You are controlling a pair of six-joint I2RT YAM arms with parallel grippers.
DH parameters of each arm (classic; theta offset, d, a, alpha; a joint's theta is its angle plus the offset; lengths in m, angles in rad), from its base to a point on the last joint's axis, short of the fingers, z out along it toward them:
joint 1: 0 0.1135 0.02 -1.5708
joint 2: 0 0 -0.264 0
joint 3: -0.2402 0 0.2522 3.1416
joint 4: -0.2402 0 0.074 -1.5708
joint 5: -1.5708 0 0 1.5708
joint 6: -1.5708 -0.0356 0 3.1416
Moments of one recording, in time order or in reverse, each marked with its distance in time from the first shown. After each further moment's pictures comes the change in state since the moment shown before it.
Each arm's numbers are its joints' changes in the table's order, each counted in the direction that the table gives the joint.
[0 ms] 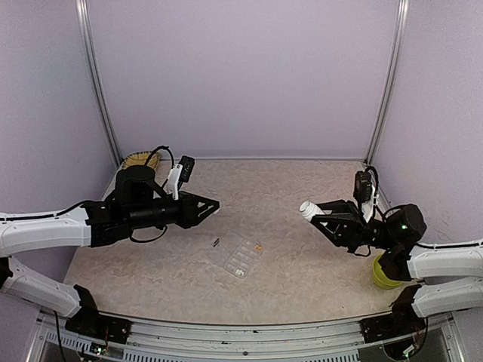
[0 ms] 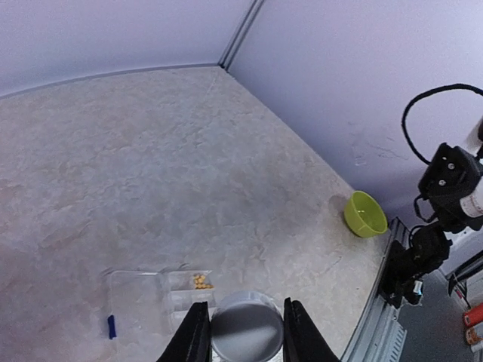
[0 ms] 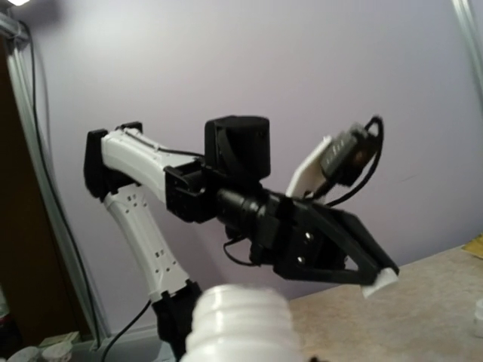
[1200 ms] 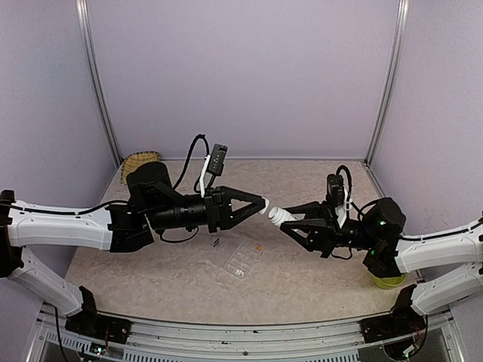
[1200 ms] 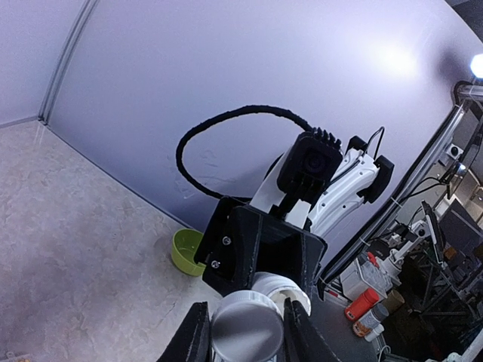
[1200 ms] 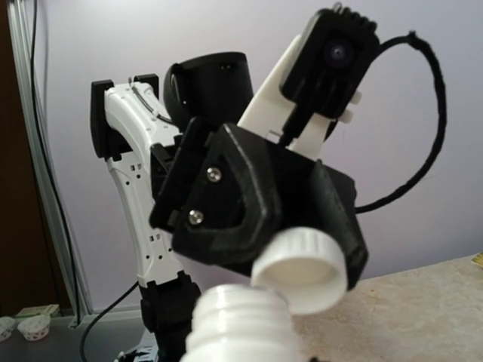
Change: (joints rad) left arm -0.209 0.159 -0.116 0.423 -0.237 0.156; right arm 0.213 0.153 -0.143 -0.099 -0.134 0.225
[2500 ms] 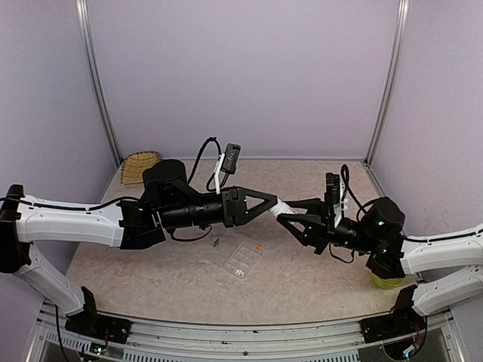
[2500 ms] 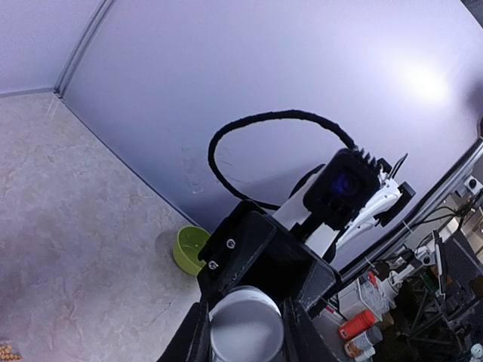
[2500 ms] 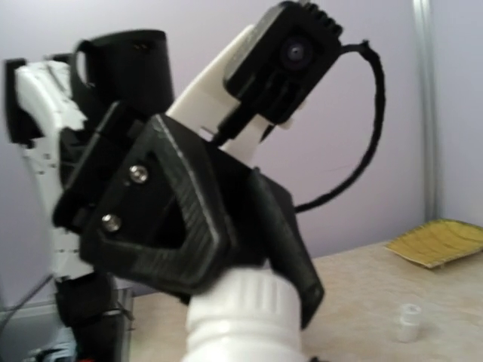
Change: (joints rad) left arm -0.037 0.084 -0.083 -0.051 0.078 0.095; right arm 0.037 -0.050 -0.008 -0.150 -0.198 0.140
